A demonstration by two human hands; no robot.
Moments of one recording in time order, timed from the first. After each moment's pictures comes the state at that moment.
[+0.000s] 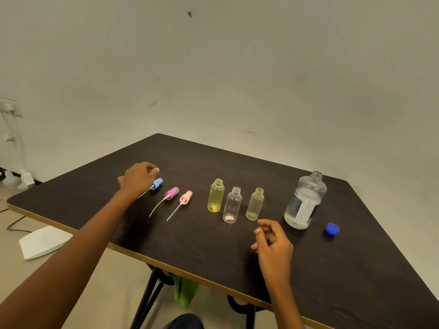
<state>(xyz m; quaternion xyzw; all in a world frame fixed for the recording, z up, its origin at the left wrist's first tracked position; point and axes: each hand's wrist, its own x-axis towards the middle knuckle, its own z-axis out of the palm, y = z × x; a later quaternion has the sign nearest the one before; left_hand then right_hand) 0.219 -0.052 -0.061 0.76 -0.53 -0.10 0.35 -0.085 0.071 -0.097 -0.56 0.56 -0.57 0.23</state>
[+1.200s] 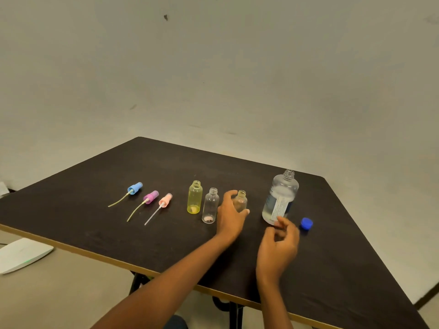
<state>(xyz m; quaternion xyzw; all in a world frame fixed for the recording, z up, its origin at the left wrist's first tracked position) -0.039 0.003 -0.074 0.54 -0.55 -0.37 0.51 -0.111 0.064 -0.090 -0.36 0.59 -0.72 0.07</state>
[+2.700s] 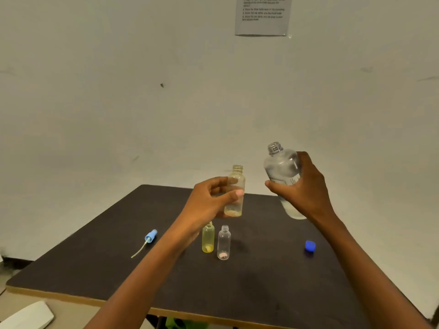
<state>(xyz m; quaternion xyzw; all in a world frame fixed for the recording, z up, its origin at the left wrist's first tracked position) 0.083 0.103 0.096 0.33 -0.63 -0.48 0.51 -0.127 0.092 0.113 -0.65 0.53 -0.54 -0.07</state>
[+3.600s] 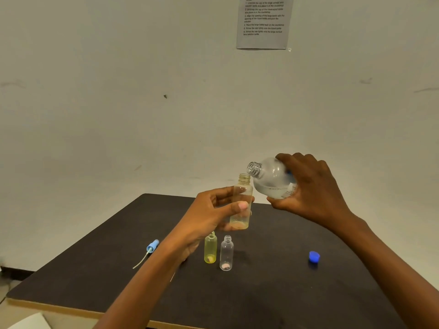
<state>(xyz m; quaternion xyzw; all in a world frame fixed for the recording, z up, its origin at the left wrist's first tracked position) 0.091 0.113 0.108 0.28 -0.66 -0.52 0.47 -0.127 0.108 0.143 -0.75 0.44 -0.37 -0.32</state>
